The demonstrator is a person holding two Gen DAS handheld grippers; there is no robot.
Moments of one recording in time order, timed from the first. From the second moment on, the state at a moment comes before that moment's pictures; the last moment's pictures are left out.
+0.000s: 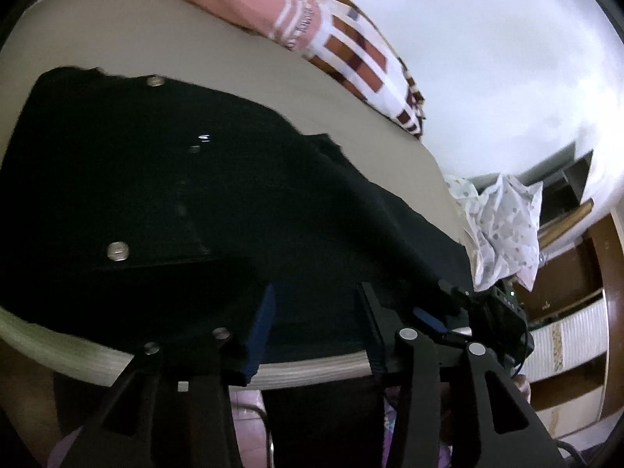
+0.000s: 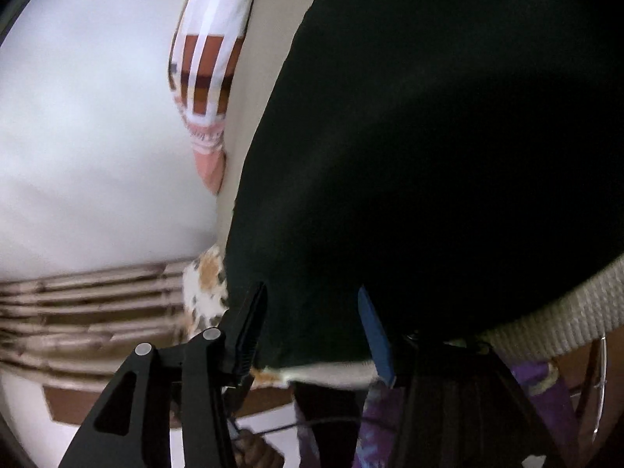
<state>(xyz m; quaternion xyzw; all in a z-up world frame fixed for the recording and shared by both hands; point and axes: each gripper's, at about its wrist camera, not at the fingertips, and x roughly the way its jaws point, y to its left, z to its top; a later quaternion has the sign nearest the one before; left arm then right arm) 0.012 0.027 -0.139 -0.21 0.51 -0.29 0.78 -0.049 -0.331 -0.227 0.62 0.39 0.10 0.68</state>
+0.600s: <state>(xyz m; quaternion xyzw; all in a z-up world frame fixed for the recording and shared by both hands) 0.009 0.243 -0.146 -0.34 0.52 -0.06 0.78 -0.028 -0.299 -0.205 0.55 0.37 0.10 0.74</state>
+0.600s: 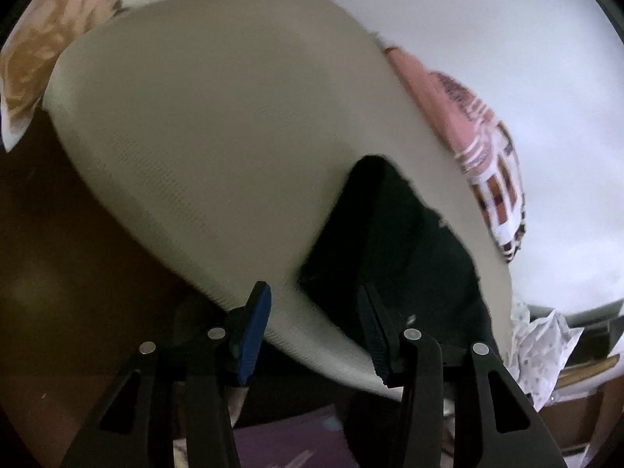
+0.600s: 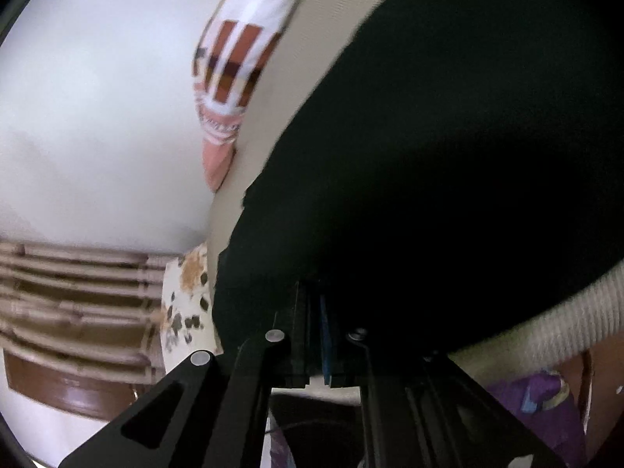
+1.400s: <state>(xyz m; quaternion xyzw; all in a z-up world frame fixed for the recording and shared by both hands) 0.043 0.184 -0.130 -0.26 0.52 -0.14 0.80 -0.044 -0.319 -0.250 0.66 0.36 0.09 0.65</state>
